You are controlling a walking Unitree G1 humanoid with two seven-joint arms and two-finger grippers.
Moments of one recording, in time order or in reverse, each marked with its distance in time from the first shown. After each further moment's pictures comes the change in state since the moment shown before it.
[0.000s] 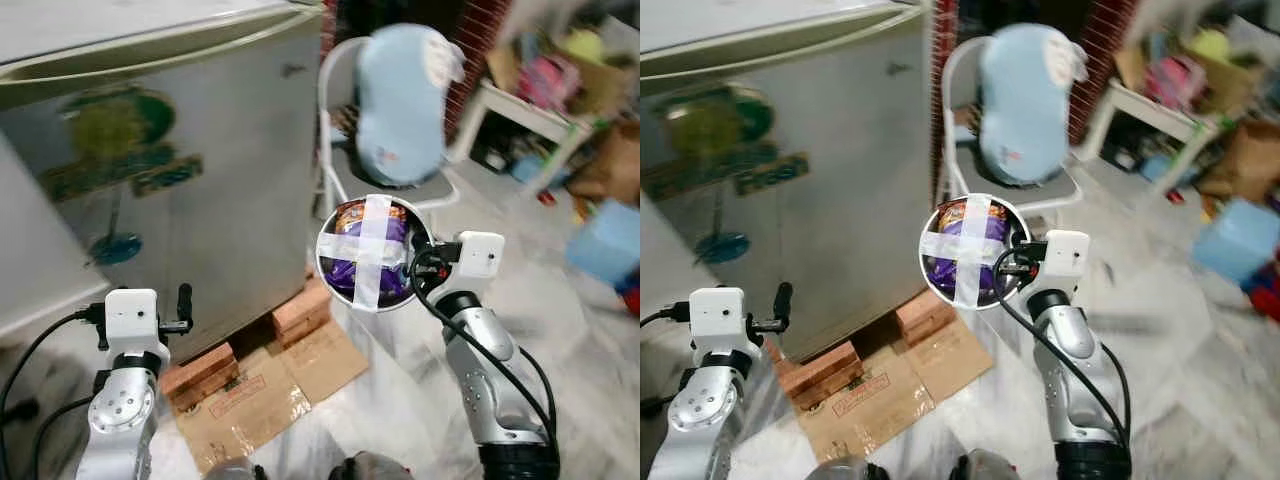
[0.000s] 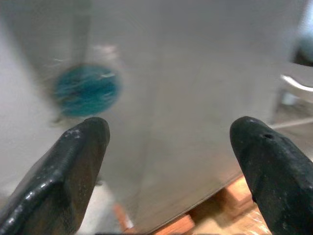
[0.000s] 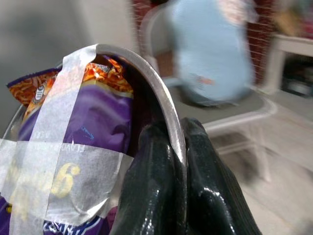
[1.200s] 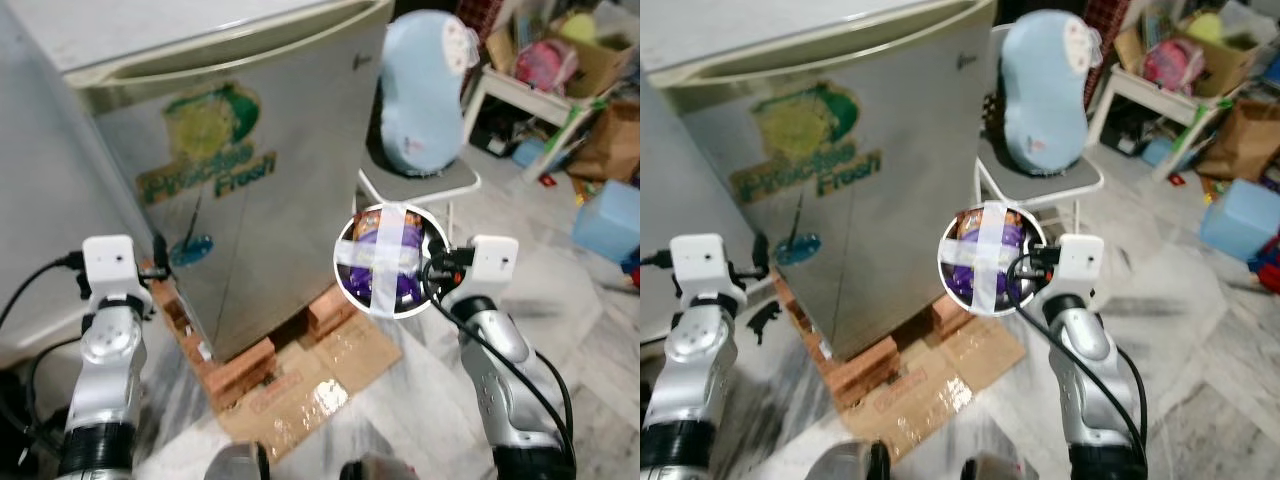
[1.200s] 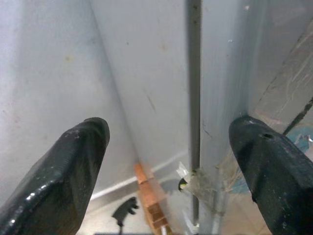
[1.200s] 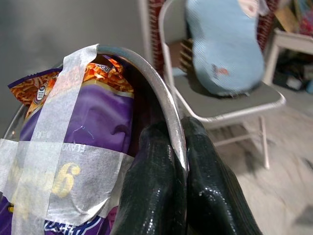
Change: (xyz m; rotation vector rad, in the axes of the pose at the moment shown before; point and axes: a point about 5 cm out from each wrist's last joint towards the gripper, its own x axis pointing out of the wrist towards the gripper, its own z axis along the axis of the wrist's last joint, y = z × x) left arm 0.073 0.037 0.026 -0.003 -0.050 0.124; right arm 0.000 -0.004 0.006 -0.043 -0.003 0.002
